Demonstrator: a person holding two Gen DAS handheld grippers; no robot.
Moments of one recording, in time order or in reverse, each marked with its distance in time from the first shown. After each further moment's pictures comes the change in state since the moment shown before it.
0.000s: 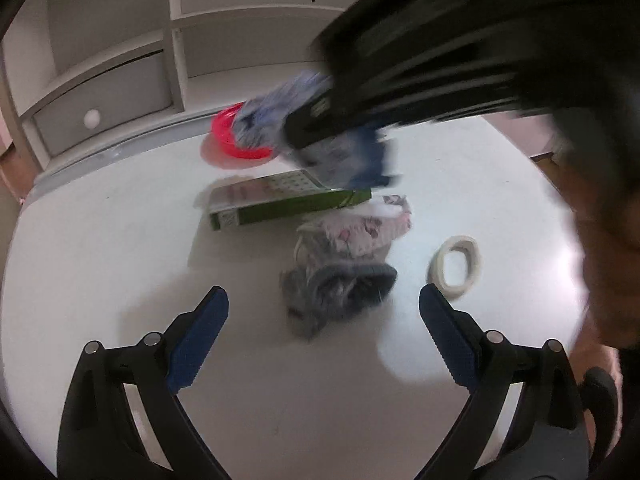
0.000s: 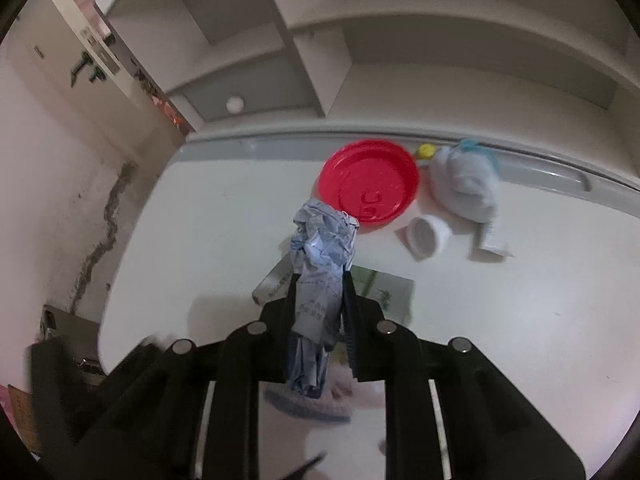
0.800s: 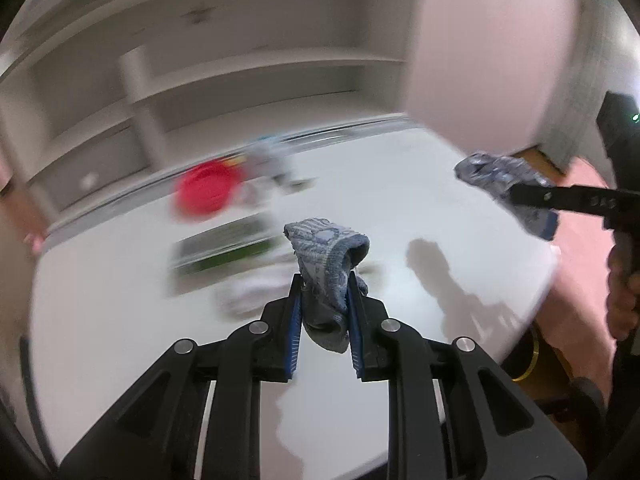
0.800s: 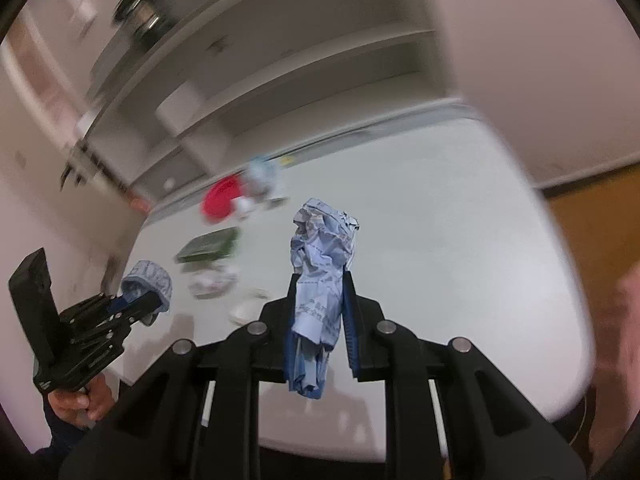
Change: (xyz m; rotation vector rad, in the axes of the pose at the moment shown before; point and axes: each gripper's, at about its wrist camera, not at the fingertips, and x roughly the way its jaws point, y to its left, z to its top) left arm -0.064 -0.087 0.018 0.115 -0.067 -0.031; right arm -0.177 -0.163 -0.166 0.347 -0.276 -0.115
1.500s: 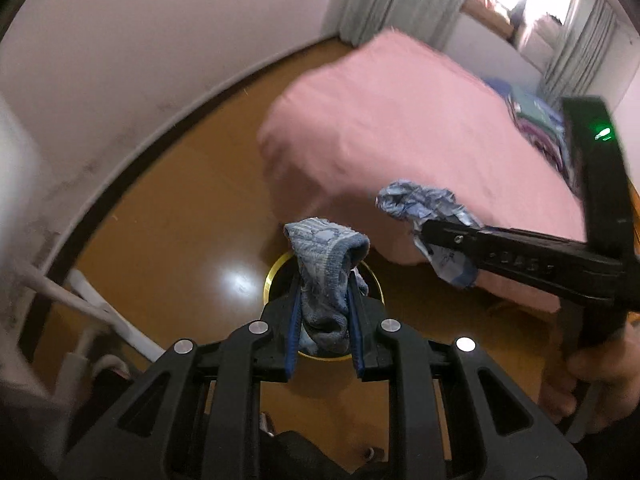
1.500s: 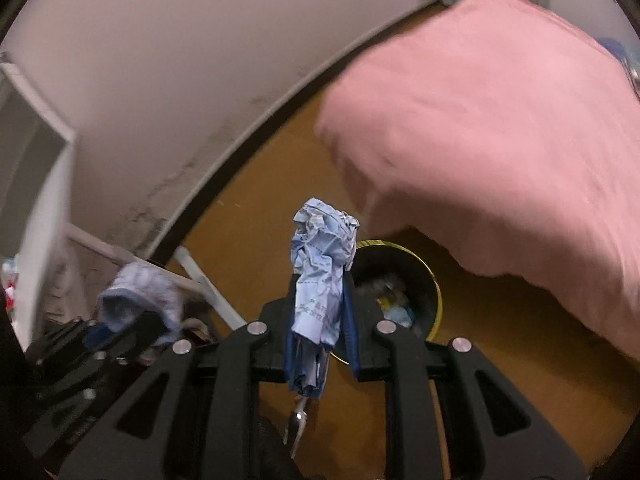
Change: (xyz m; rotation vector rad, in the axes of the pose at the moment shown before) left arm 0.191 -0.409 -0.082 0.432 0.267 -0.582; right arm -0.124 -0.314 -0.228 0.625 -0.058 -0.566
